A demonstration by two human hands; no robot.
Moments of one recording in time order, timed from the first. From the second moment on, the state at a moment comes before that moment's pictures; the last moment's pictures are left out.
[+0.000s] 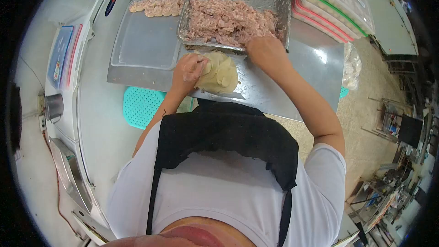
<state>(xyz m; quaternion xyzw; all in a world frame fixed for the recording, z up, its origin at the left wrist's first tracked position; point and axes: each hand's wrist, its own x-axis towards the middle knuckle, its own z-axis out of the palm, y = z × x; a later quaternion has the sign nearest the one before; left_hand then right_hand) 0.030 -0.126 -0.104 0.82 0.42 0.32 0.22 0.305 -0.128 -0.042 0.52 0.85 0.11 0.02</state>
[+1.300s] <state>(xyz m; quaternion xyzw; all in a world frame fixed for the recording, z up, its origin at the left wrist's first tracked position) 0.013 -0.092 -0.061 0.30 0.30 0.32 0.85 0.259 -0.091 -0.023 0.63 0.73 -0.23 -0.11</state>
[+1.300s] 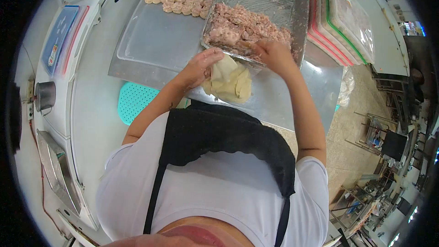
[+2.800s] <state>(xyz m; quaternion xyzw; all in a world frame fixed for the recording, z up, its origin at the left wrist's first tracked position) 0.118 -0.041 -0.023 0.14 0.14 0.54 0.82 0.345 -0.143 0.045 0.55 0.77 -0.20 -0.27</state>
